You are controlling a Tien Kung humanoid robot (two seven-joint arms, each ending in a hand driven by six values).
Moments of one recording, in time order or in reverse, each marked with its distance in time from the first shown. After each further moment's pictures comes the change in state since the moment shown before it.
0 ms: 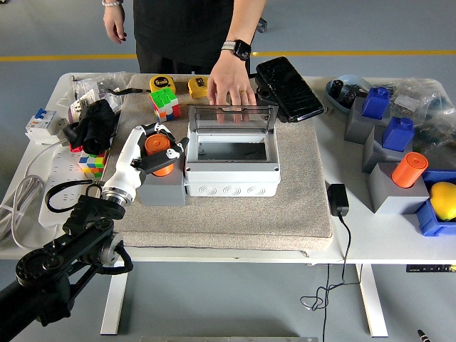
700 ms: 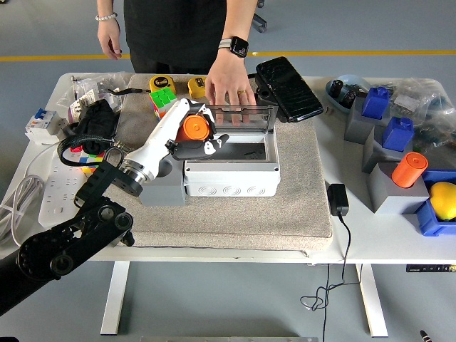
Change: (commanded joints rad) left arm -0.177 0.062 0.159 -0.187 0.527 0.067 0.297; right arm -0.005 -0.001 0.012 -0.001 0.003 -0.002 0.004
